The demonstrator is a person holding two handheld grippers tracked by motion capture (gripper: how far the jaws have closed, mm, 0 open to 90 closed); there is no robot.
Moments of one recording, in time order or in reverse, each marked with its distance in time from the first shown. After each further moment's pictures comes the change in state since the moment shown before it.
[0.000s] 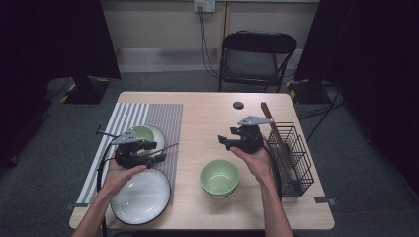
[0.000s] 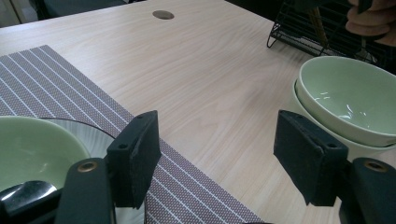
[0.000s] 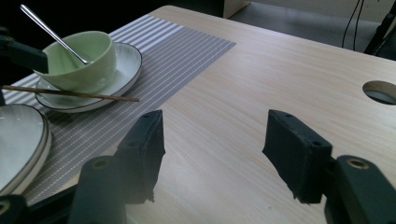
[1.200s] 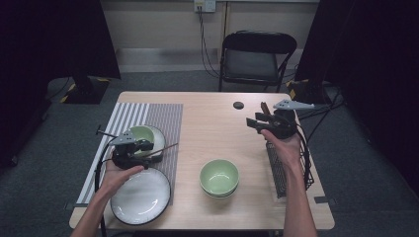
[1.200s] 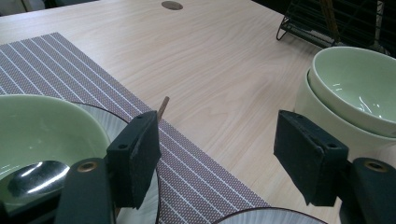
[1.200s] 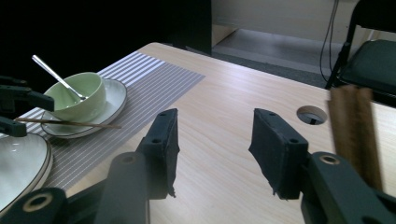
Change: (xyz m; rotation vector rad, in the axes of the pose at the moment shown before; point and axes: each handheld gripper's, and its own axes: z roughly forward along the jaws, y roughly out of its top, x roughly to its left) left arm 0.007 -0.008 -0.002 0.021 0.017 -0.016; right arm -0.056 0.029 -0.071 -0.092 -0.010 0.032
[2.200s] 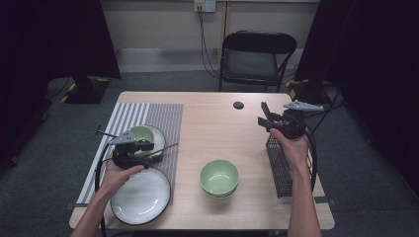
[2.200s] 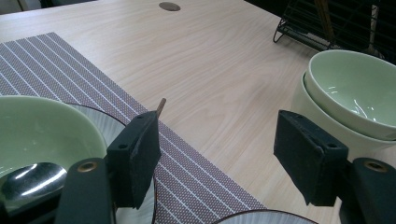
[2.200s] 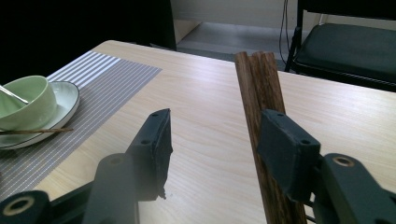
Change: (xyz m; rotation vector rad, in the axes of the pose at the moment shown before) left arm 0.000 0.001 0.000 -0.004 -0.010 -0.011; right arm -0.028 -0.013 -0.006 0.018 -0.145 0.070
